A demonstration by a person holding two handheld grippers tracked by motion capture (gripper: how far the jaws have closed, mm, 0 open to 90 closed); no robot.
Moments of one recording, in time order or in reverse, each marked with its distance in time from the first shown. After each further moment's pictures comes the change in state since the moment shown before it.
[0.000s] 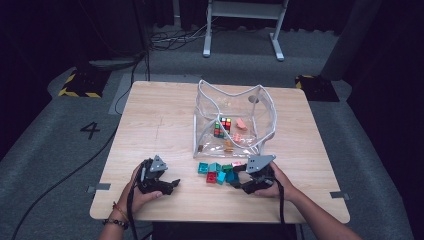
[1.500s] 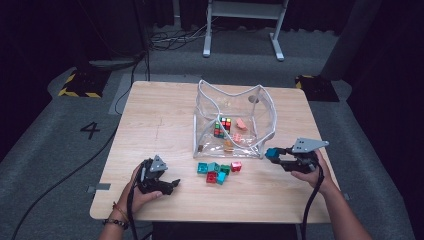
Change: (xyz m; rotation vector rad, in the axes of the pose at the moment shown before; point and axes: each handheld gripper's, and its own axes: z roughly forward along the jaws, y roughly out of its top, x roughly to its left) left arm 0.000 0.000 0.000 -0.001 0.001 0.000; right arm -0.056 -0.043 -0.111 -0.103 -0.275 0.181
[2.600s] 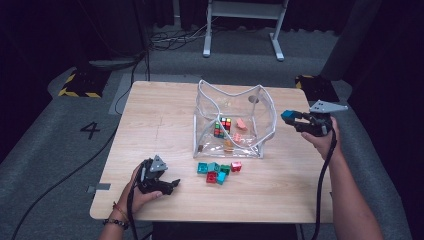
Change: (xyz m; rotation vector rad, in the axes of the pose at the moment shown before) left arm 0.000 0.000 0.000 -0.002 -0.002 0.002; right arm -0.090 0.052 -0.019 -0.091 -0.215 0.138
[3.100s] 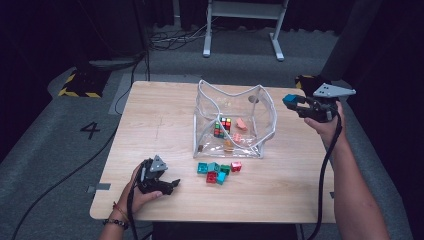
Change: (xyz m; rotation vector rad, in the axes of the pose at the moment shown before) left arm 0.000 0.000 0.000 0.001 0.001 -0.002; right arm -0.001 0.052 -0.012 -0.049 -0.015 -0.062
